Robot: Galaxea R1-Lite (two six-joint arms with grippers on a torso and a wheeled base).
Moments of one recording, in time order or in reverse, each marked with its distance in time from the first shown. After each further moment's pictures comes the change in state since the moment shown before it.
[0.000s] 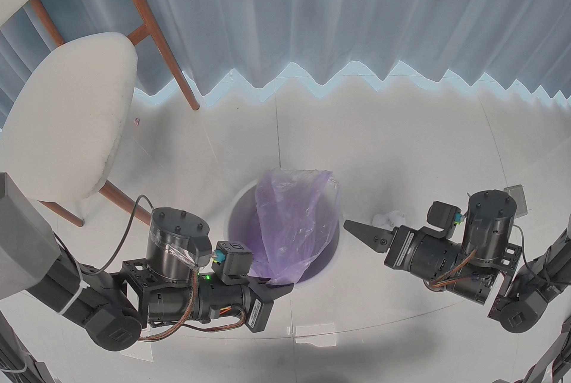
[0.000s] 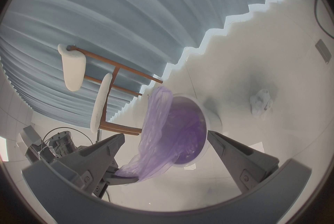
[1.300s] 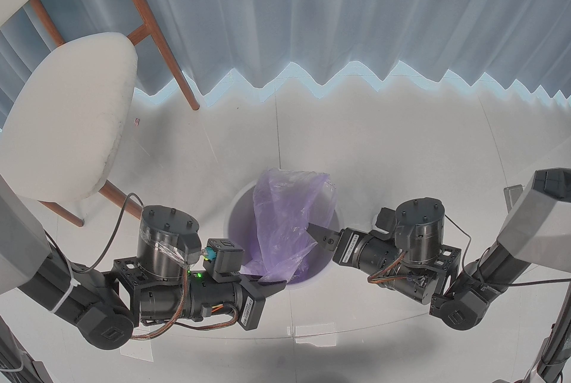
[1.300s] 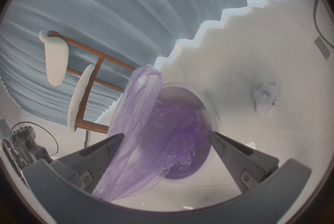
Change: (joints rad) left arm 0.021 -0.026 0.020 0.000 0.002 -0.001; right arm 0.063 0.270 -0.227 0.022 -0.133 0.007
